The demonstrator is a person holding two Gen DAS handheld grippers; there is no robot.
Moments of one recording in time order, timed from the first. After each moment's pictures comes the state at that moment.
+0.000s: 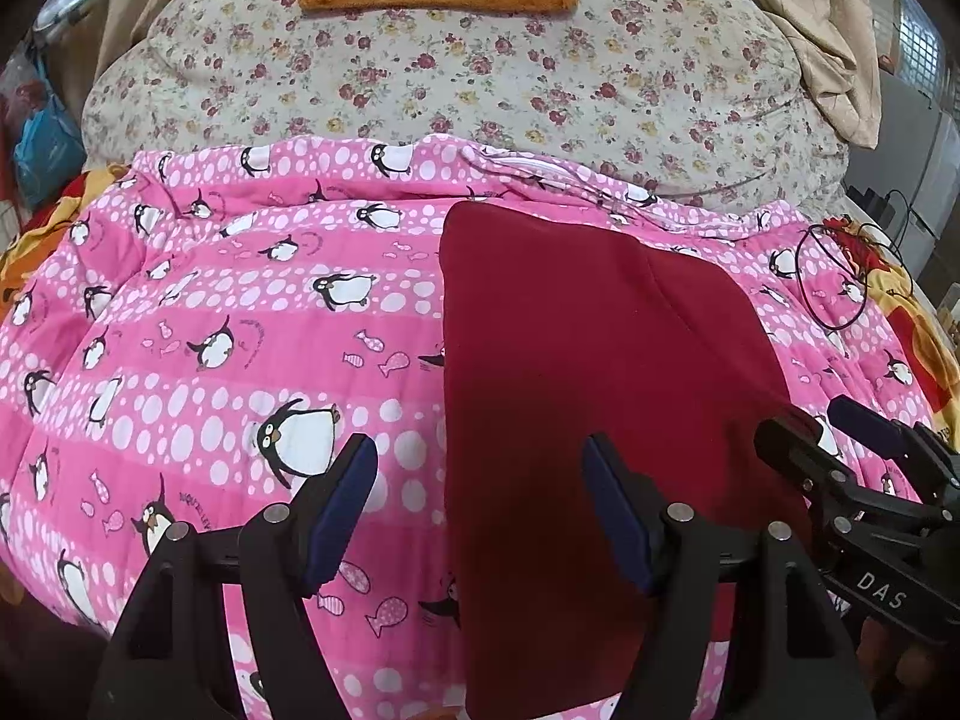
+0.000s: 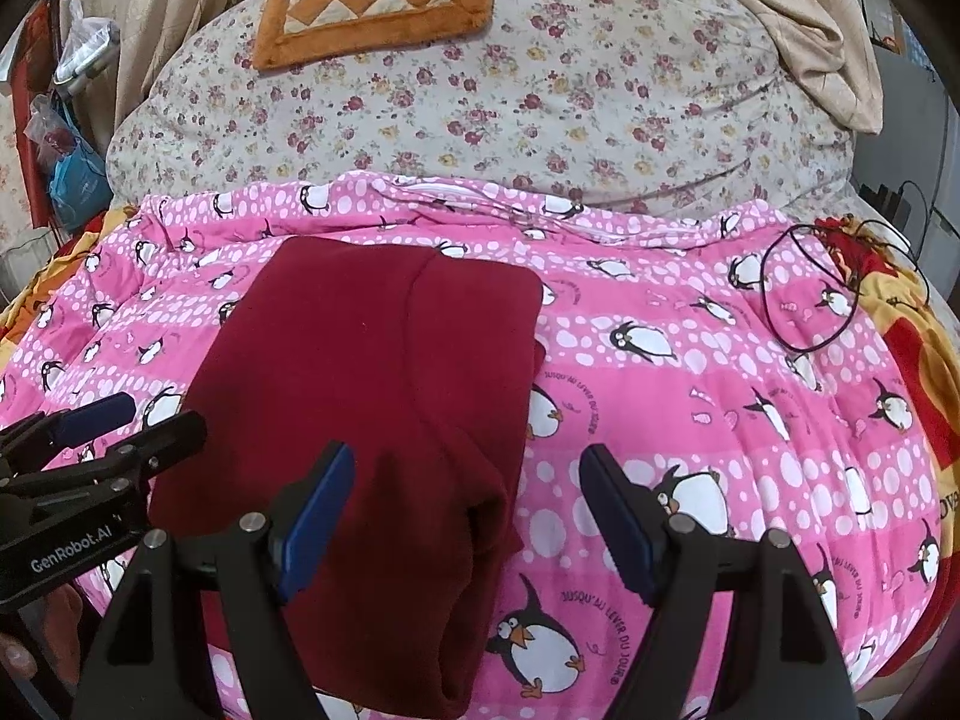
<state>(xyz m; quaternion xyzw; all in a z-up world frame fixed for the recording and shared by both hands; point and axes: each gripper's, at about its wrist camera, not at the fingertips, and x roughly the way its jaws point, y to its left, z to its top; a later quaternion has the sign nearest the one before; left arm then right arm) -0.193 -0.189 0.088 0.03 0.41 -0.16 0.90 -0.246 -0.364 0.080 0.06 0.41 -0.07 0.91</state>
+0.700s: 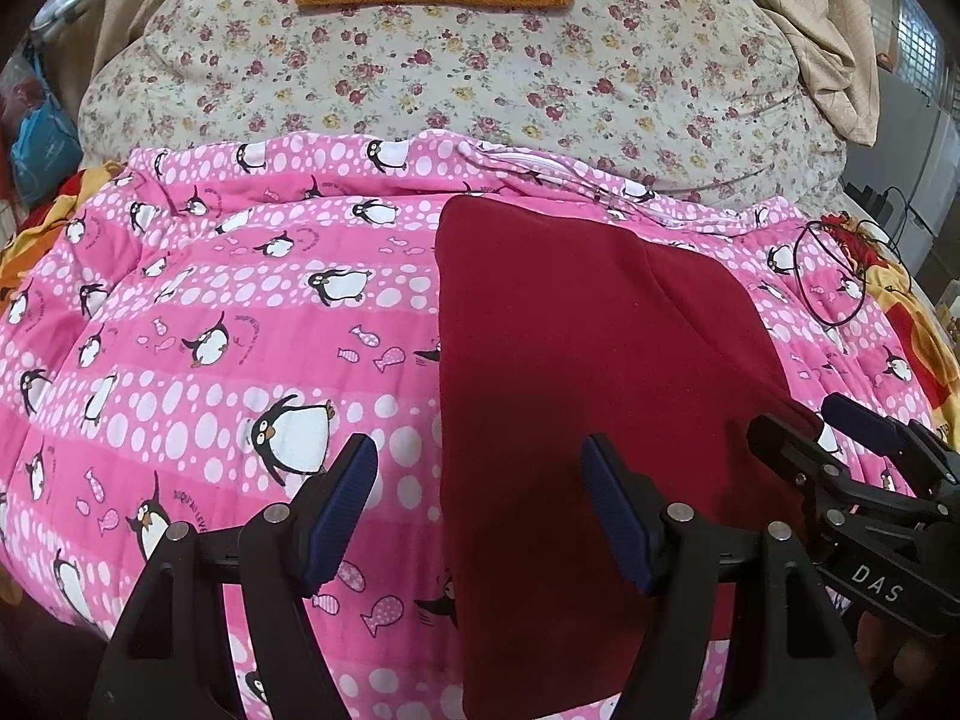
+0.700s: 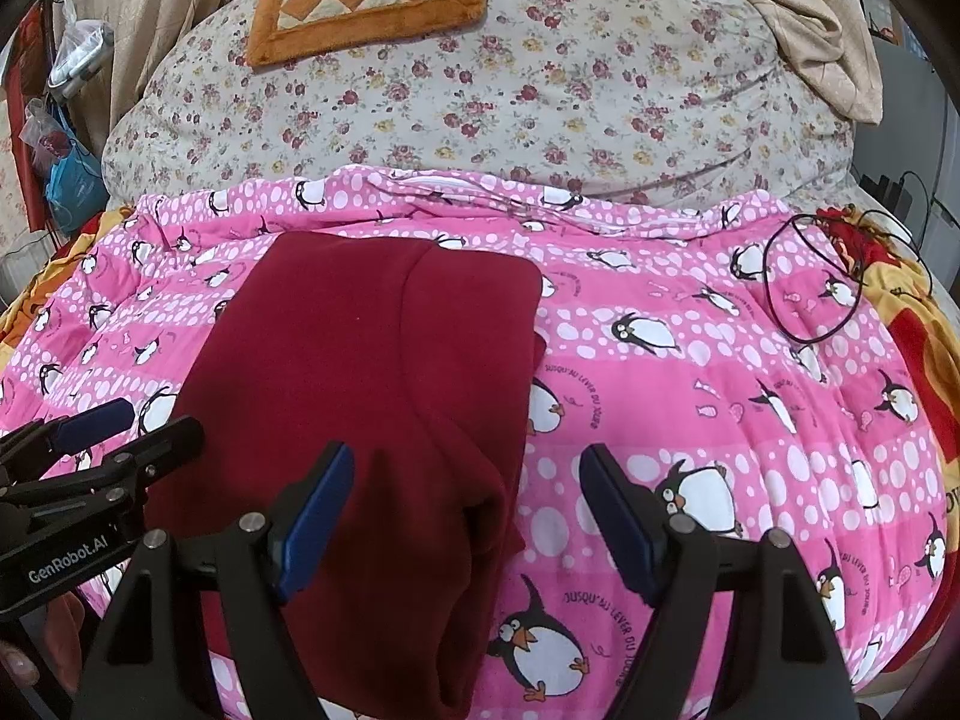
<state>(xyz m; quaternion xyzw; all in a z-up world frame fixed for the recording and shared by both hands) -0.192 -0.189 0.086 0.03 0.42 -0.16 0.89 -0.243 -0.366 0.076 0.06 0.41 -0.07 0.91</state>
